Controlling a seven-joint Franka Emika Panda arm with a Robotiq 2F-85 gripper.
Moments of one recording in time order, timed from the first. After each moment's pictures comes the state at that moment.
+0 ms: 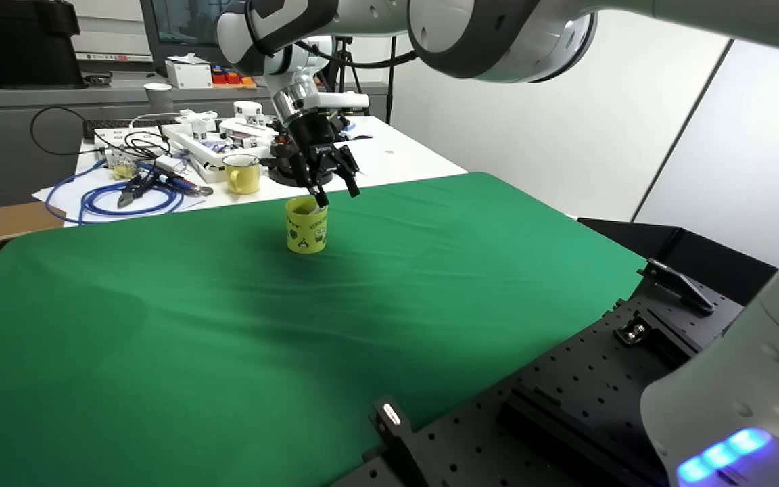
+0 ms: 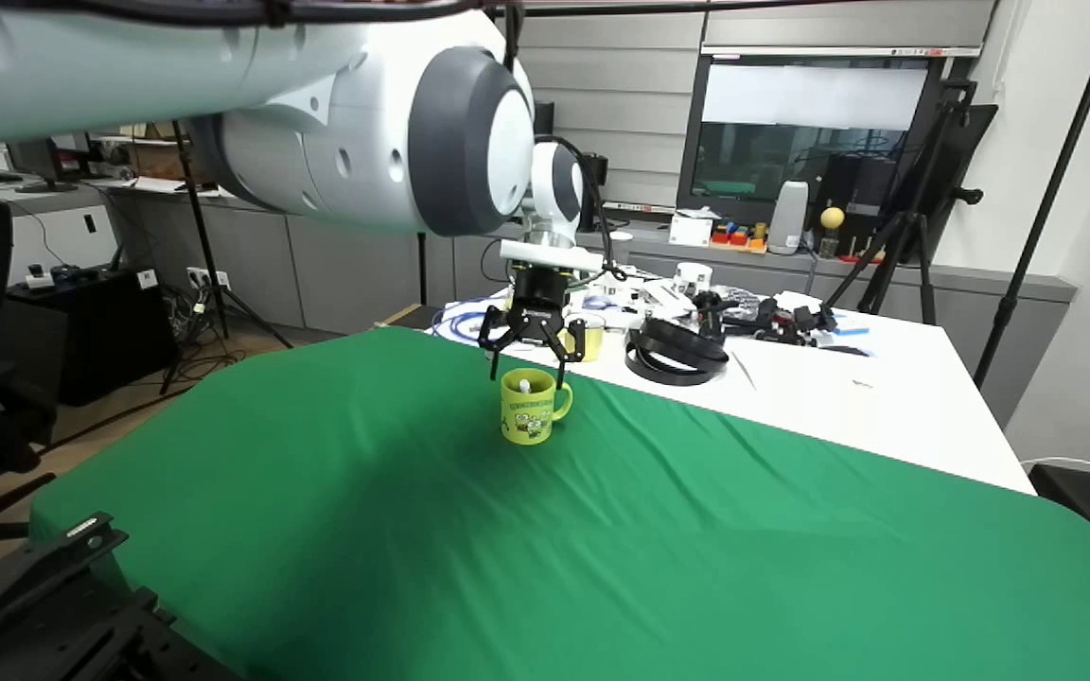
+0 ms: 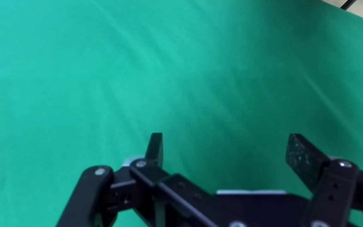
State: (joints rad) arm 0.13 1.45 0.03 -0.49 -0.12 1.26 -0.28
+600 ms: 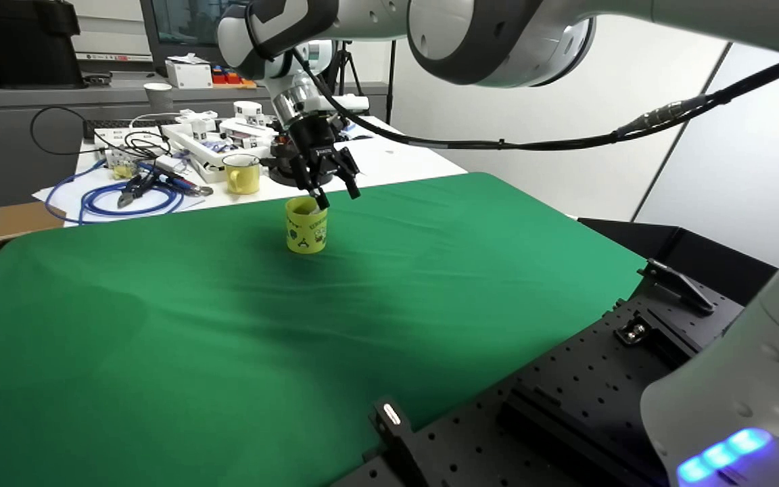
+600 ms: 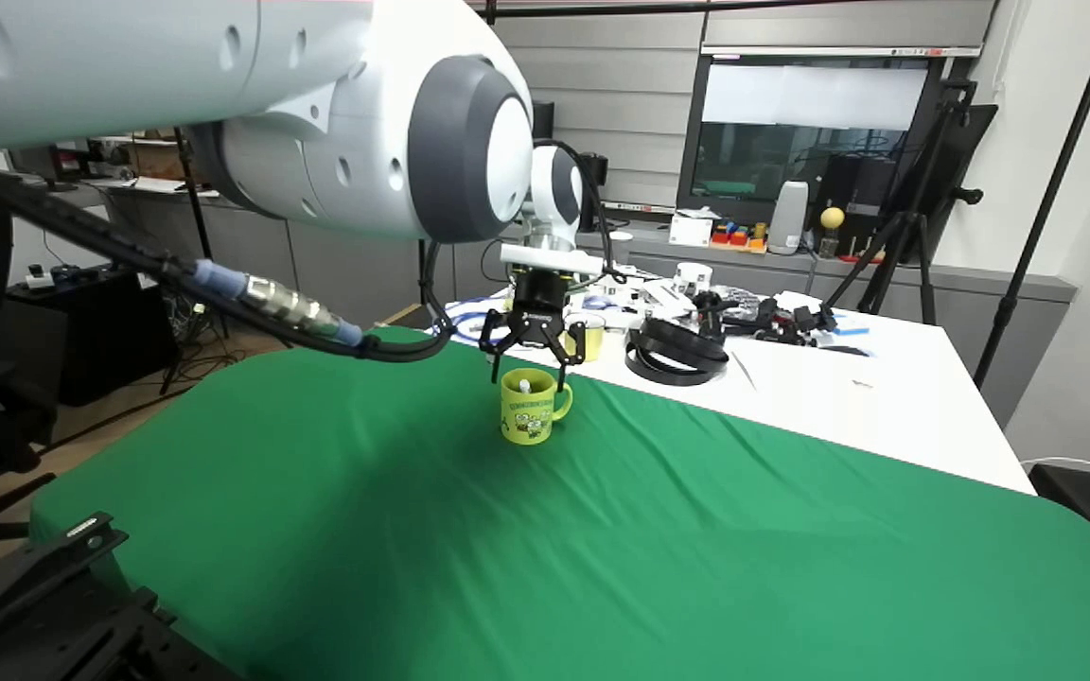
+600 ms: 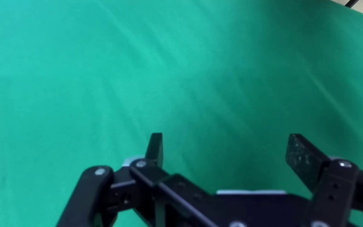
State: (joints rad) arm 0.14 1.47 0.03 -0.47 -0.12 1.26 -0.28
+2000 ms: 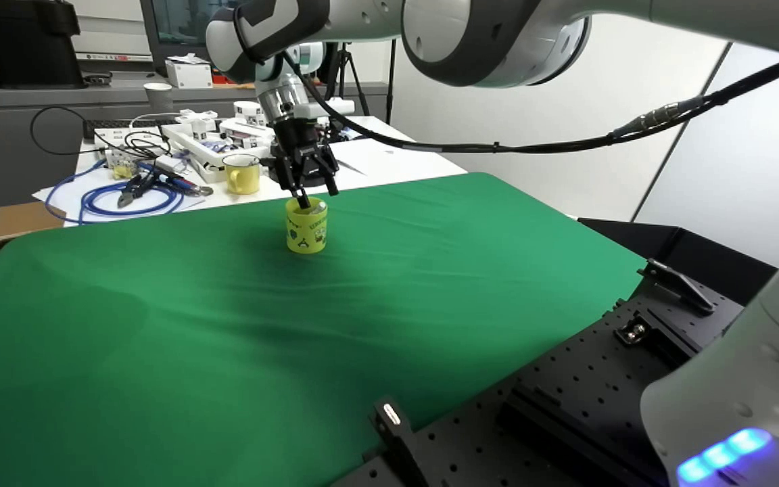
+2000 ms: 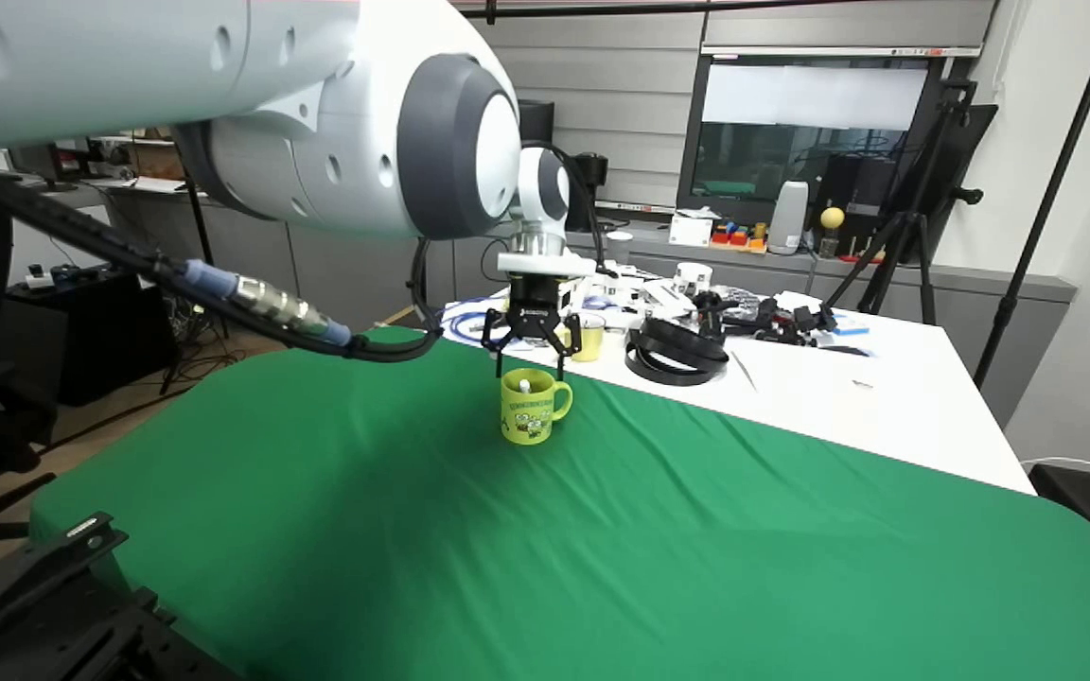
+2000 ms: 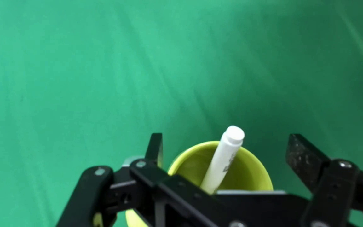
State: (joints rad) arm 0.17 1.47 0.01 -0.48 -0.12 1.46 -0.32
